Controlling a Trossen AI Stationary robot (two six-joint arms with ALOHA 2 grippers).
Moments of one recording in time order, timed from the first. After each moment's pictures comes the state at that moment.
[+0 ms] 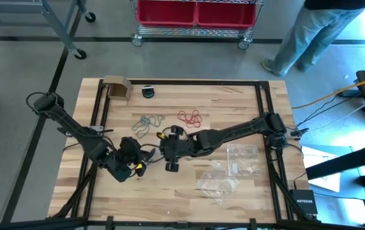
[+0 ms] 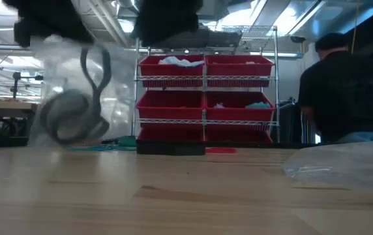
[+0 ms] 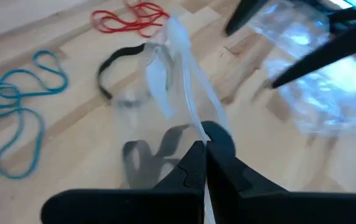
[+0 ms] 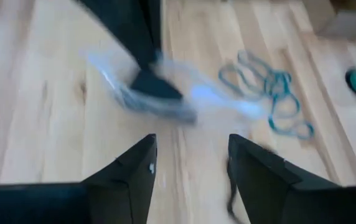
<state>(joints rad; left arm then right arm) -0.67 1.26 0.86 -0.57 -0.81 -1.21 0.25 2.03 1.78 -0.62 0.31 0.20</state>
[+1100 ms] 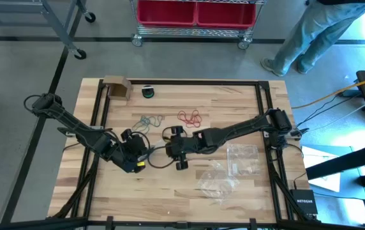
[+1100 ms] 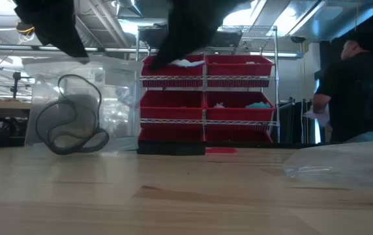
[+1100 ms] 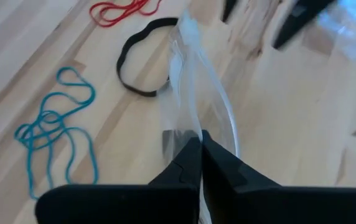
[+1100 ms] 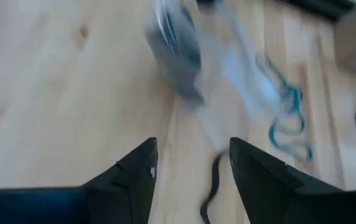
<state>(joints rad) -0.55 1.25 0.91 -0.76 -0.63 -0.85 0.19 1.96 1.52 -0.40 0.22 -0.13</state>
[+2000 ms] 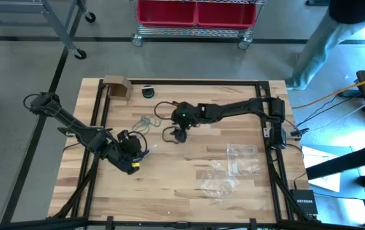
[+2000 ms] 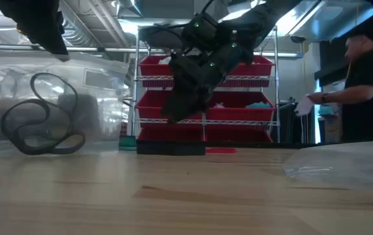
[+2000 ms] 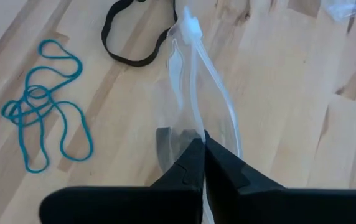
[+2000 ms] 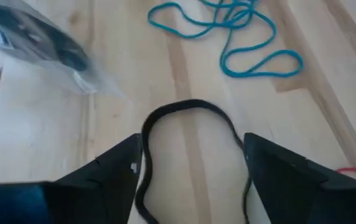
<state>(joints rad) -0.57 1.20 0.91 -0.83 -0.51 -0.86 -0.15 1.97 1.28 -0.11 -0.19 0.15</state>
